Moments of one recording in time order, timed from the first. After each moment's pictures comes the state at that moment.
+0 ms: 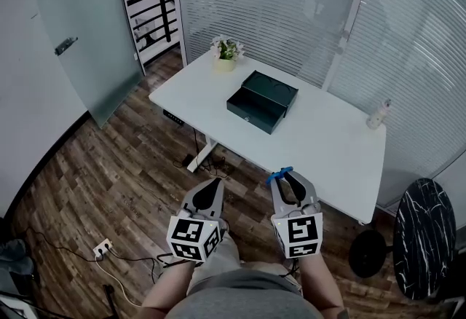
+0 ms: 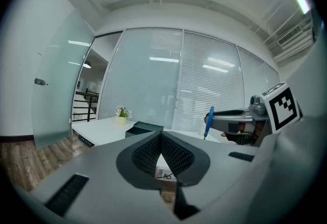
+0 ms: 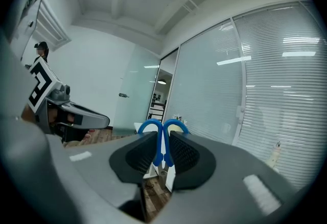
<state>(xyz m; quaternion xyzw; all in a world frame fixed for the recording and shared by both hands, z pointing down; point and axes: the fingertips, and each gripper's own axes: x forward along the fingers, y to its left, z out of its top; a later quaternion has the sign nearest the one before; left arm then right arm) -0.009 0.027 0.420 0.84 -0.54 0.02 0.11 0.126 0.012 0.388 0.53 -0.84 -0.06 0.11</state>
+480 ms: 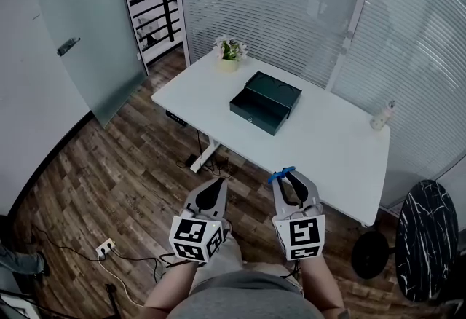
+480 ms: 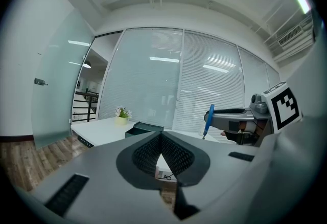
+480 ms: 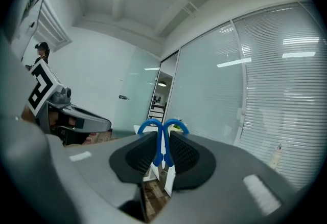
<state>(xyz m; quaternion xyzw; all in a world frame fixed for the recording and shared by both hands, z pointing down) -0.007 0.019 0.416 0.83 -0.54 0.02 0.11 0.121 0.006 0.375 0.52 -0.84 -0.07 0.09</state>
